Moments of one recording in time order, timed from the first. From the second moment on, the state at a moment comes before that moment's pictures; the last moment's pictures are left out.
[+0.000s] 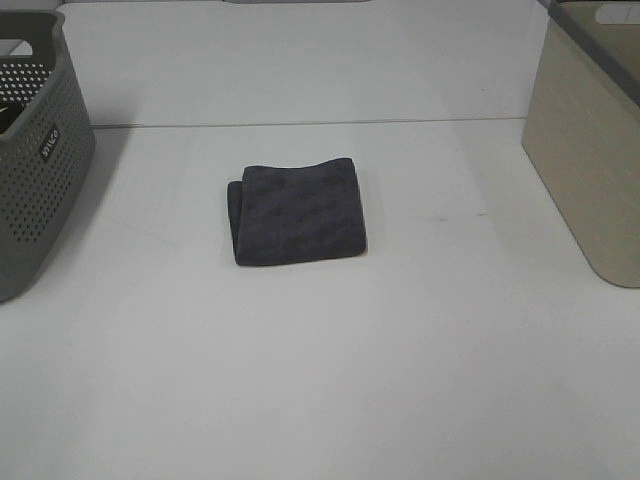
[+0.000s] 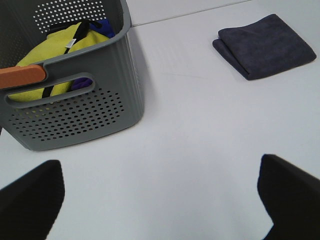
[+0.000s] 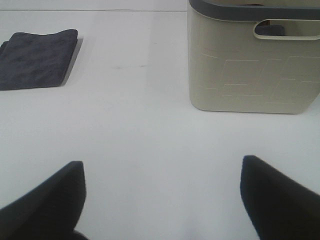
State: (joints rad) left arm -0.03 0.00 -0.51 -0.08 1.04 0.16; right arm -0.05 0.00 -0.51 0.08 1.06 -0.08
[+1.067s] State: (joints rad) left arm -0.03 0.00 -0.51 -0.08 1.04 0.16; right arm -0.05 0.00 -0.51 0.08 1.06 -0.08
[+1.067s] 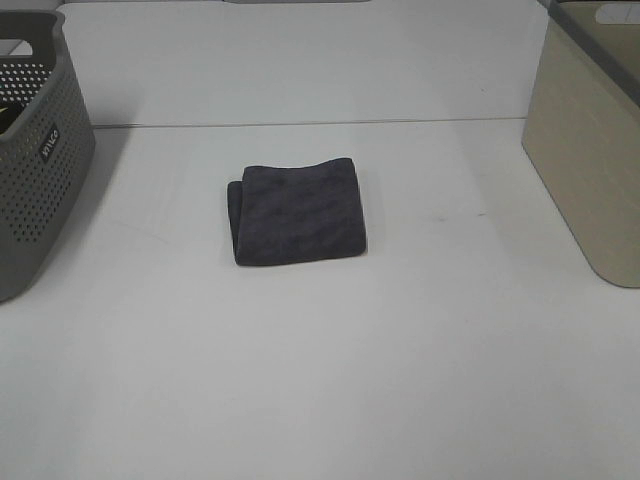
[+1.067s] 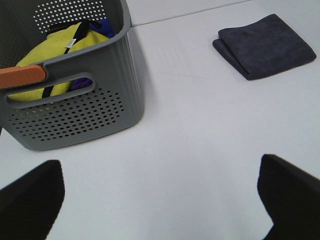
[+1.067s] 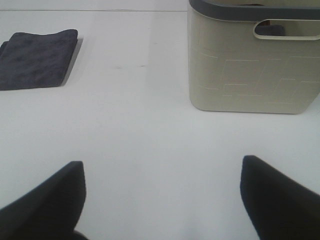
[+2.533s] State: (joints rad) left arm -0.03 0.00 -0.51 -0.08 1.04 0.16; right arm -0.05 0.00 -0.51 0.08 1.06 -0.08
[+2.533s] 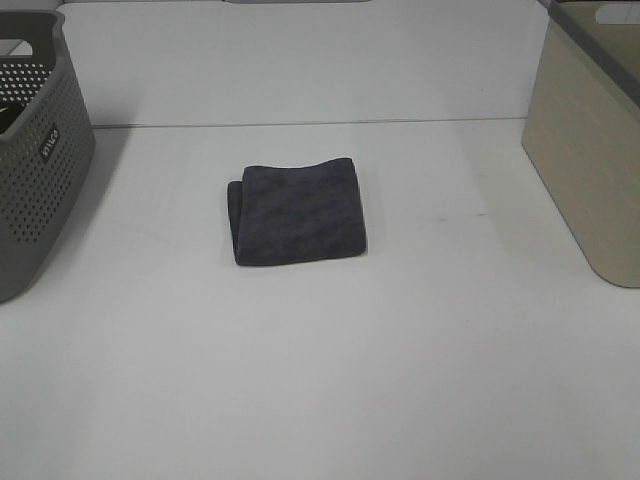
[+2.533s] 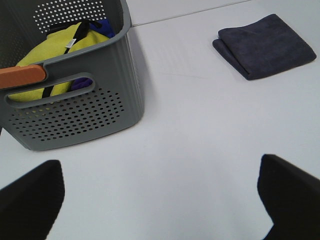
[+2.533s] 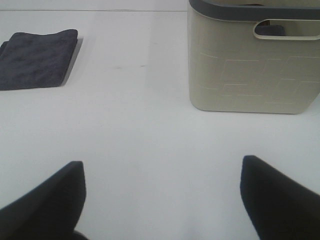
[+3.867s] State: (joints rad) left arm -0.03 0.00 -0.51 -0.08 1.04 0.16; right arm -0.05 0.05 -0.52 0.09 1.02 -0.08
